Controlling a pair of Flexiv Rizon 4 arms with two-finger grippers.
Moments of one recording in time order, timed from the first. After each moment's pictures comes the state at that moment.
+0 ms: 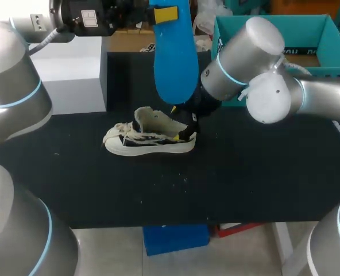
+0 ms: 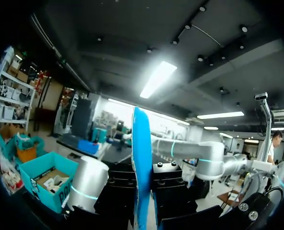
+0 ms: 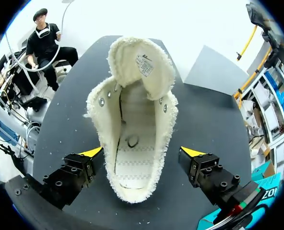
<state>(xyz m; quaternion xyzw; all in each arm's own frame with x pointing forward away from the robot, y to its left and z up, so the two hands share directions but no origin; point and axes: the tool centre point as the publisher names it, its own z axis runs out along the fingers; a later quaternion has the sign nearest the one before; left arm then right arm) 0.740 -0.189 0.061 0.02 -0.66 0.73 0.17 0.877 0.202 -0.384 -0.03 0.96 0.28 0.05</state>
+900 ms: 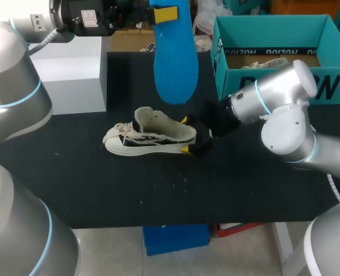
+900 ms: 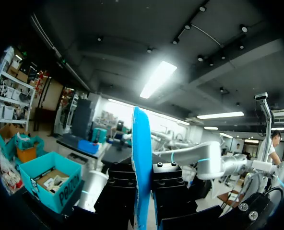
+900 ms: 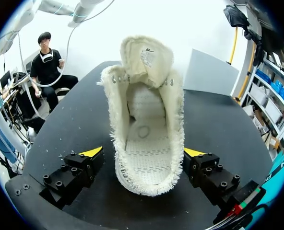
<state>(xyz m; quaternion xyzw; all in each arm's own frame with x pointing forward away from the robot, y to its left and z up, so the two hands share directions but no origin) 0.740 -0.189 0.061 0.02 -0.66 0.73 0.17 0.862 0.187 -0.424 0.00 0.91 0.42 0.02</state>
